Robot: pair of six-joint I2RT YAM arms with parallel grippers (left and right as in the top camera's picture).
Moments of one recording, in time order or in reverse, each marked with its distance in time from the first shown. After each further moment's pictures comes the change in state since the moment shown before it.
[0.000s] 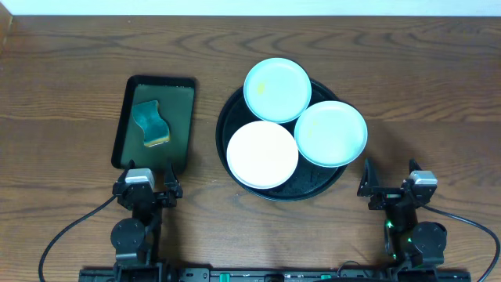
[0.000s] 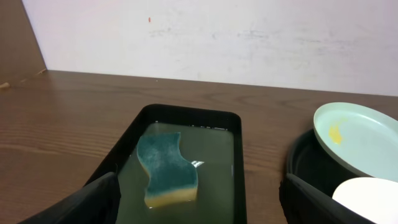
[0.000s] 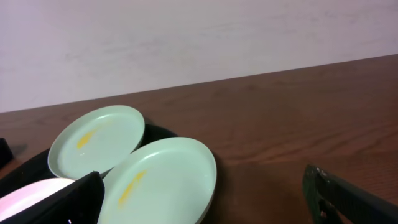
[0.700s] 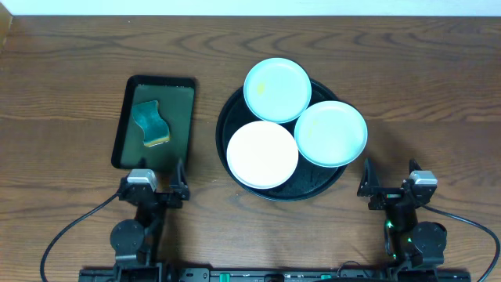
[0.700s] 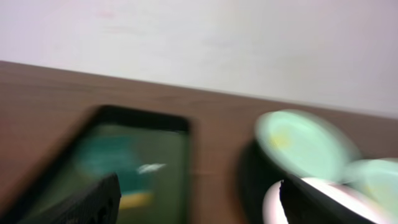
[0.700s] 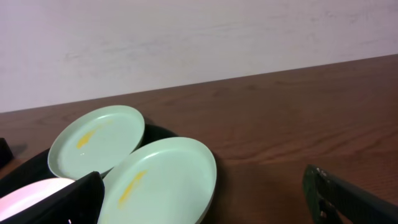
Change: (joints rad) left arm 0.000 0.000 -0.002 0.067 0.209 -0.177; right arm 0.000 0.000 0.000 0.000 0.000 0.000
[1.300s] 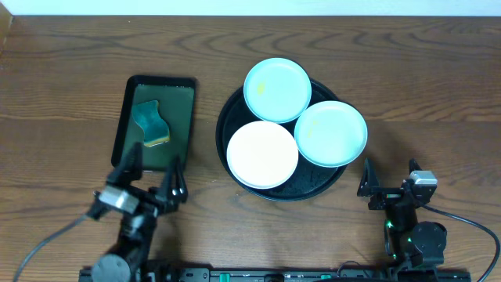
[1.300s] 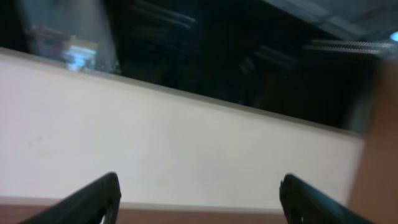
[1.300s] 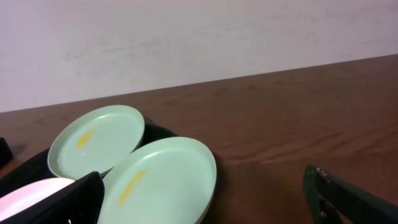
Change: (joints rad) left arm -0.001 0.092 0.195 0.306 0.056 -0.126; right arm 0.000 0.001 0.000 0.000 0.000 0.000
